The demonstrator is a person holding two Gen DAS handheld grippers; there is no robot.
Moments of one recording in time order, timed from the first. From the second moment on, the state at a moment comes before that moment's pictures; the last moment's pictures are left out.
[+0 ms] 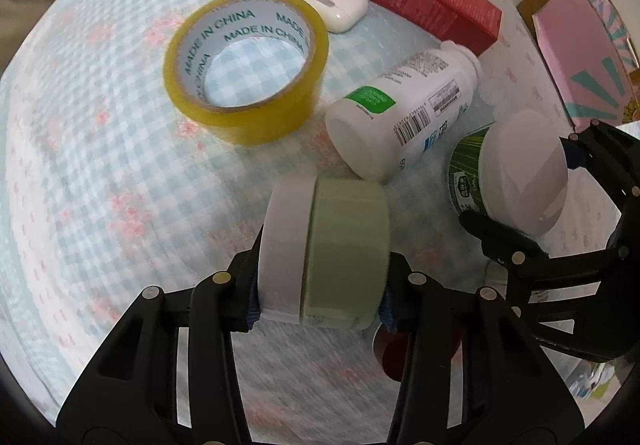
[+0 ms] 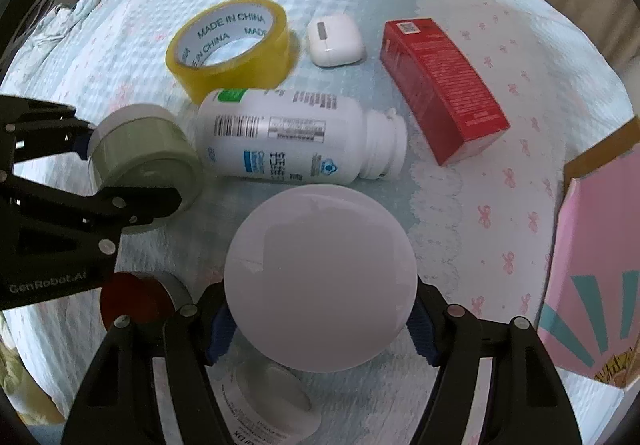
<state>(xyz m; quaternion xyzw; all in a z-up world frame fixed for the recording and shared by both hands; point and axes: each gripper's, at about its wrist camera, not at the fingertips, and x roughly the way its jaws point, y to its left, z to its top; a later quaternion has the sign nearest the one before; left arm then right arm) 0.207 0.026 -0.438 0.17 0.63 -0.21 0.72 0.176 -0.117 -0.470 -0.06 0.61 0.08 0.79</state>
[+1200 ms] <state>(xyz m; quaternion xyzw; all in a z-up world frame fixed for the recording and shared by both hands) 0.176 -0.139 -0.182 0.04 0.51 -0.24 0.83 0.108 -0.319 -0.204 0.04 0.52 -0.02 0.85</state>
